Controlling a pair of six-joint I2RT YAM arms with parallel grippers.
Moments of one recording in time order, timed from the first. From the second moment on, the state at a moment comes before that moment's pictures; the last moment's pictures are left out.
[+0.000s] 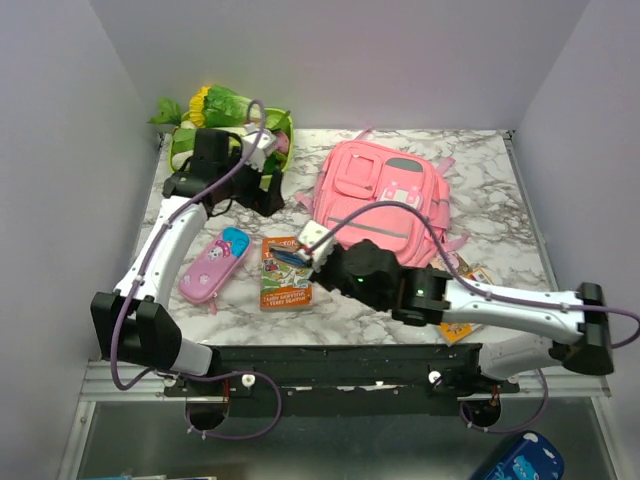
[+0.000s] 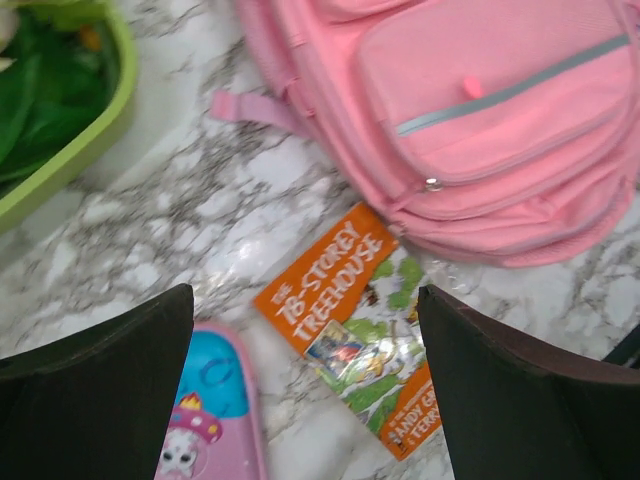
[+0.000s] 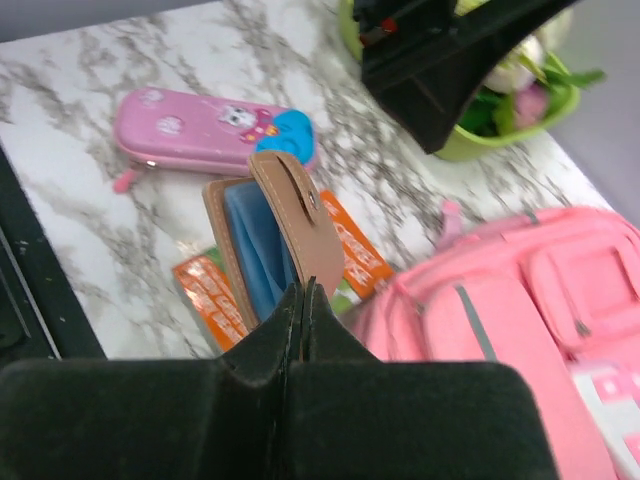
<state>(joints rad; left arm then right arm) -0.14 1.42 1.37 -0.68 0.48 0.23 1.30 1.38 1.18 -0.07 0.35 -0.20</state>
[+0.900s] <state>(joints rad) -0.73 1.85 1.44 -0.48 0.45 0.72 1.28 0.55 0.93 -0.55 0.98 0.16</state>
